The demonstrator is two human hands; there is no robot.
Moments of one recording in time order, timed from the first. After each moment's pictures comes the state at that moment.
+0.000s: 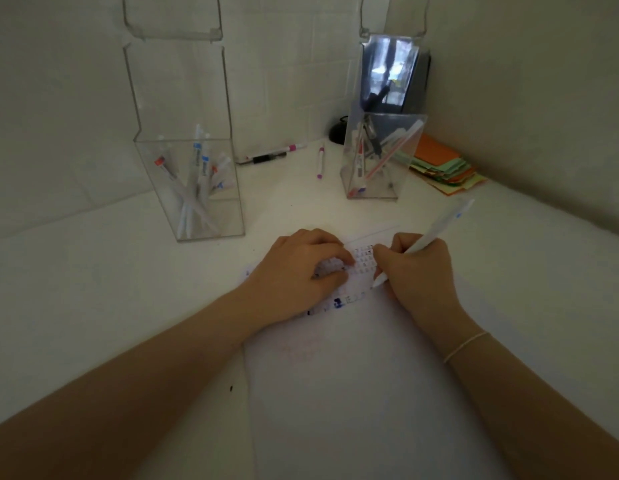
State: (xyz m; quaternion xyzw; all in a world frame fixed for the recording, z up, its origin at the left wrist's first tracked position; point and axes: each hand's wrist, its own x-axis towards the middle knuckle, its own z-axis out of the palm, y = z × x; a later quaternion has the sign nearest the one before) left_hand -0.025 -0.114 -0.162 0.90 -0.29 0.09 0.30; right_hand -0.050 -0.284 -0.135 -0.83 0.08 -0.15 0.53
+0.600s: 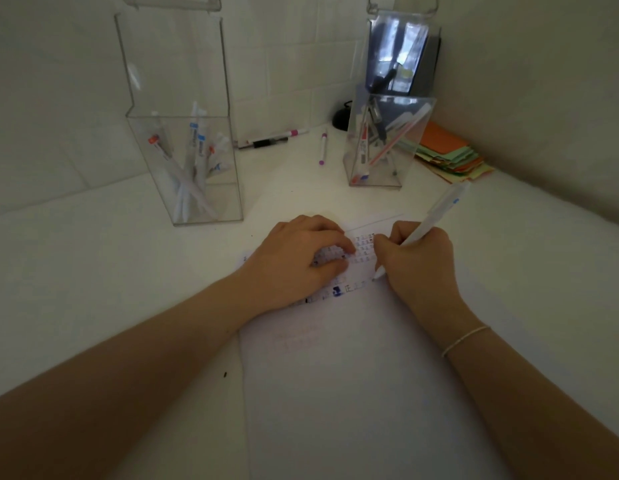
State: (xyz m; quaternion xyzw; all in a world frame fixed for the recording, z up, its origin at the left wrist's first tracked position) left_hand -0.029 -0.115 -0.158 0.91 -0.29 0.08 0.30; right_hand -0.046 -0.287 -0.144 -0.85 0.04 -0.17 0.50
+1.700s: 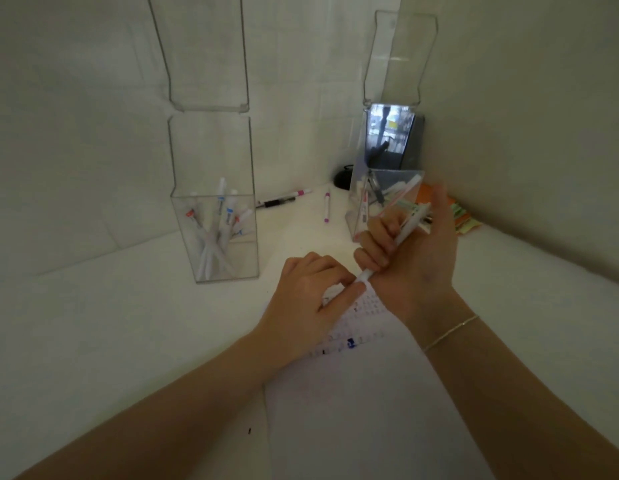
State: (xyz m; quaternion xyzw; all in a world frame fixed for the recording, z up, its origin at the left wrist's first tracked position) left_hand -0.037 -0.122 -0.143 0.84 -0.28 0.27 0.36; right_hand -0.027 -0.259 -0.072 -0.37 -0.06 0.07 0.93
